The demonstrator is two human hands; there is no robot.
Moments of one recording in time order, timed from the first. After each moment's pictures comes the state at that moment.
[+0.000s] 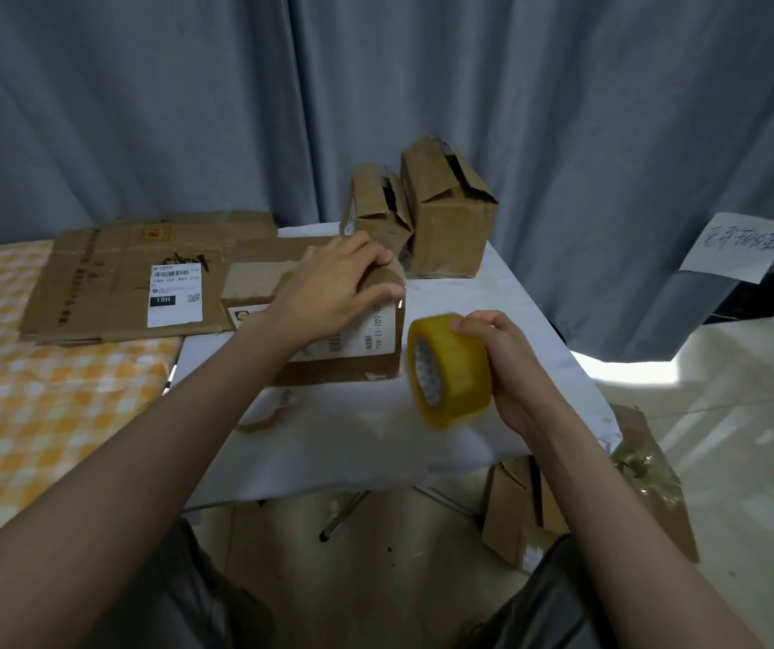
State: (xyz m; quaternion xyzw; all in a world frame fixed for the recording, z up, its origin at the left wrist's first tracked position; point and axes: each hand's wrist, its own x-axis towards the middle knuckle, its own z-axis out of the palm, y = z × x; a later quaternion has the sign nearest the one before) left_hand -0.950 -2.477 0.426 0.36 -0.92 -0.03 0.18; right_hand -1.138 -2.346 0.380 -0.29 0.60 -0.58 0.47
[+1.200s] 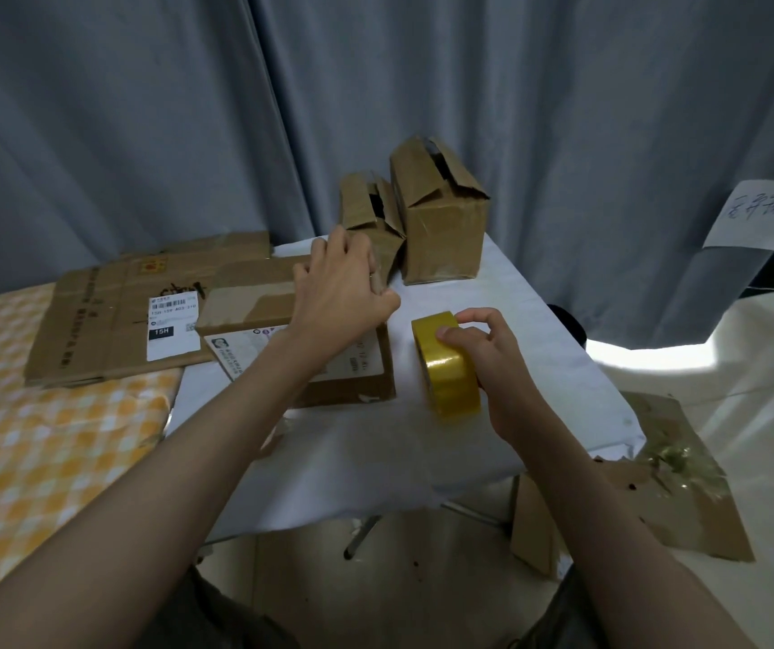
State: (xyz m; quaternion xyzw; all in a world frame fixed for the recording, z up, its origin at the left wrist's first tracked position) left_hand -0.995 -2.475 0.425 0.47 -0.85 0.01 0.22; right_hand -1.146 -2.374 0.349 -0.30 0.64 -0.57 0.42
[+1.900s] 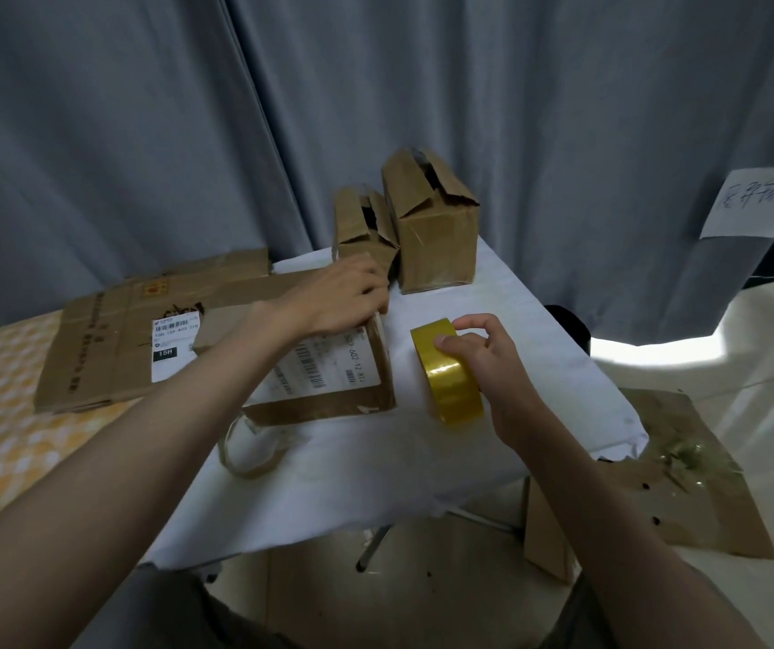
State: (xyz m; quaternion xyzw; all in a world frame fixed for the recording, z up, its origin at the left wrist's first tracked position) left_hand -0.994 -2.515 0.440 0.32 -0.95 -0.08 0.03; right_hand -1.149 -2.373 0.351 -0.31 0.65 -0.55 0.42
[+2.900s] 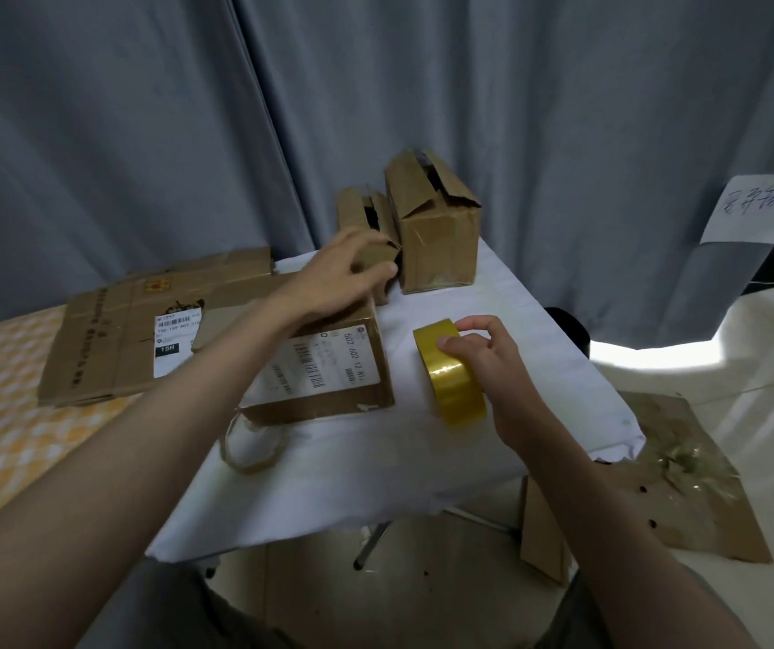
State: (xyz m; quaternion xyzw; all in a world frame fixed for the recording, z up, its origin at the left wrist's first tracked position) left_hand -0.991 -2.508 0.452 0.37 -0.90 -0.17 0.17; right_hand -1.149 -2.365 0.355 -0.31 0.64 -0.56 0.41
